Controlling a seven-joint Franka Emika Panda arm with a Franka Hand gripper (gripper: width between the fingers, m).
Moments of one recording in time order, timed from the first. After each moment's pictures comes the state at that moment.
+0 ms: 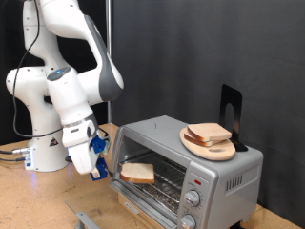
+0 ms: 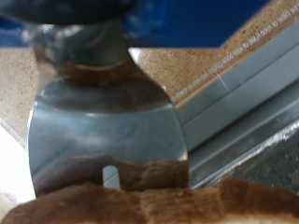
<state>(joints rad) -0.18 -0.13 0.16 -2.74 0.75 2.73 -0.82</state>
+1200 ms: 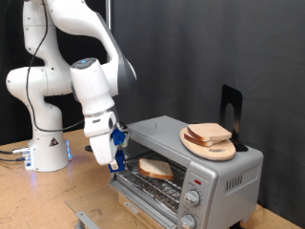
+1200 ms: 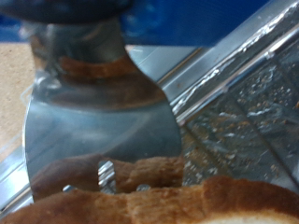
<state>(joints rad) -0.17 -0.13 0.25 -2.69 0.60 2.72 -0.54</state>
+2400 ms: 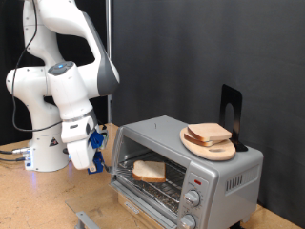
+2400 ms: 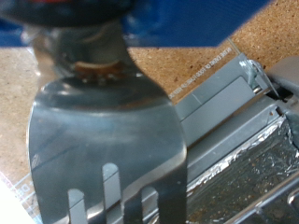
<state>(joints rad) -0.21 -0.21 0.15 -2.77 0.59 2.60 -0.68</state>
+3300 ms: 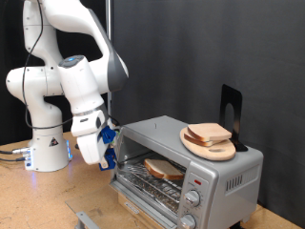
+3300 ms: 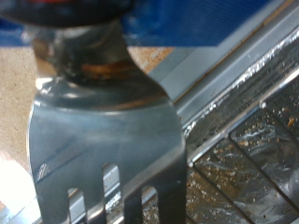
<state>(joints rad) -0.21 -0.17 0.23 -2.70 0.61 2.64 -0.55</state>
